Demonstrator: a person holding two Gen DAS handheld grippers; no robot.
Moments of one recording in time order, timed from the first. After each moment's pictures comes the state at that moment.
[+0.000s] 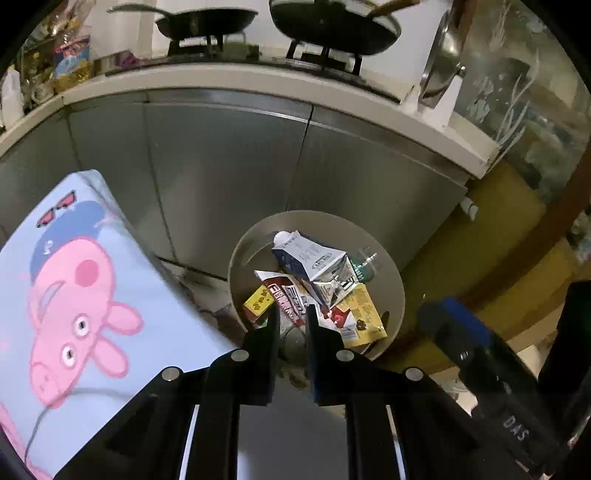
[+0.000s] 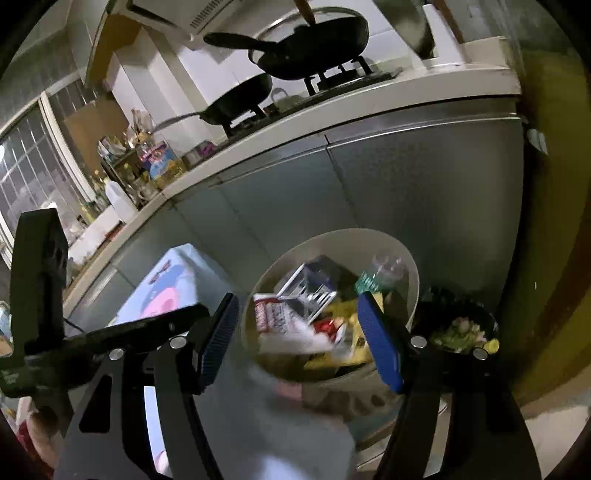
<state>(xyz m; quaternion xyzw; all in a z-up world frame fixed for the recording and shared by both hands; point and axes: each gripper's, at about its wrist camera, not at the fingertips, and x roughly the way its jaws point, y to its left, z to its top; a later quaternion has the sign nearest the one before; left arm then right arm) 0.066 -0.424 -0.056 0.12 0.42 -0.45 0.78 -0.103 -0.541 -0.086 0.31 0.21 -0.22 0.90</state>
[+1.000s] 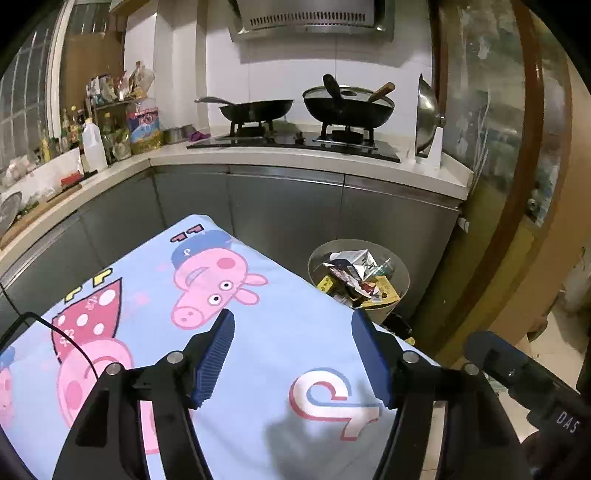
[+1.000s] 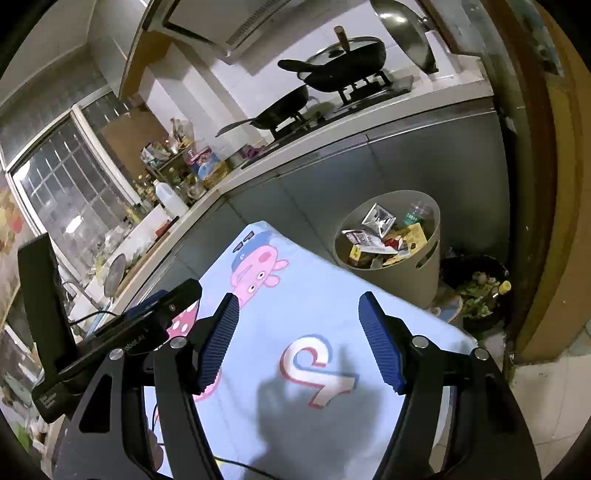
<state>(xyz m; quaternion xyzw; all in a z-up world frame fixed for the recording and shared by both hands) -0.042 -0.252 0.019 0.13 0.28 -0.39 0.87 -0.210 -0.376 -0.019 0.34 0.19 -0.18 0.90</state>
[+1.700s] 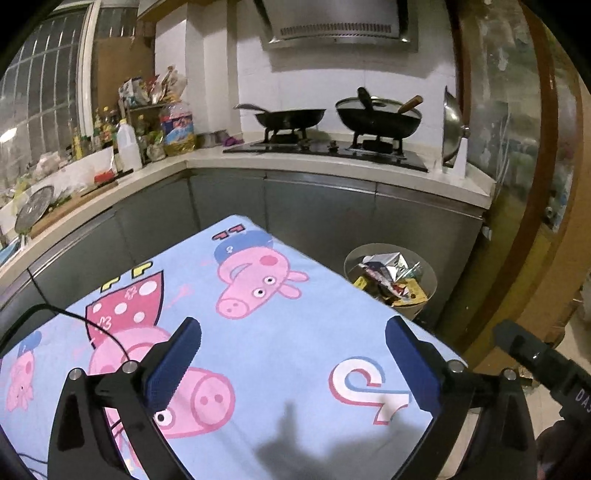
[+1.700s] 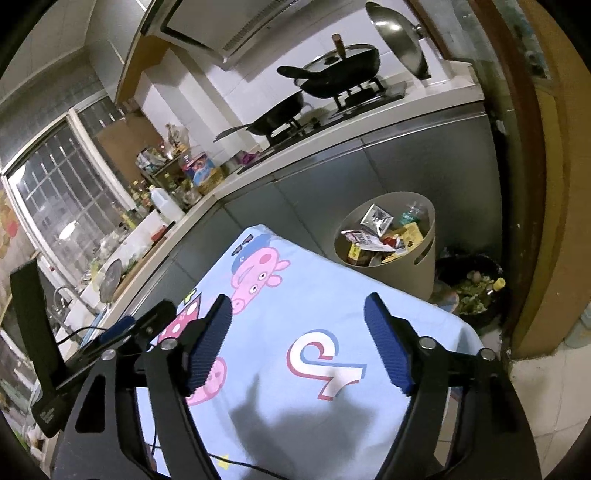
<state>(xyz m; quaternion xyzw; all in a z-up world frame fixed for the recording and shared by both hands) -0.038 -0.210 0.022 0.12 0.27 -0.33 0.89 -0.215 -0.358 -0.015 0.34 0.18 -0.20 0.90</state>
